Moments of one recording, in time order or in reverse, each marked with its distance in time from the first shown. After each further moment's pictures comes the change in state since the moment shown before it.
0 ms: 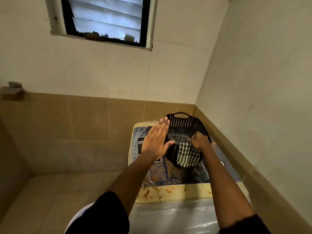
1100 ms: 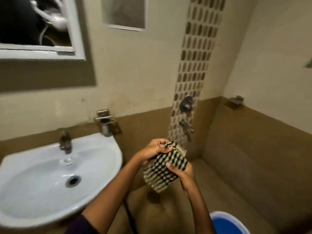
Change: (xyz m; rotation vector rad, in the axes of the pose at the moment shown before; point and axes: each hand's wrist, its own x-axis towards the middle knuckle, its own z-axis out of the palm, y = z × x) left_hand -0.561 -0.129 -0.382 -0.911 0.464 -1.212; right_hand -0.570 -0.315 0.229 1.061 -1.343 -0.734
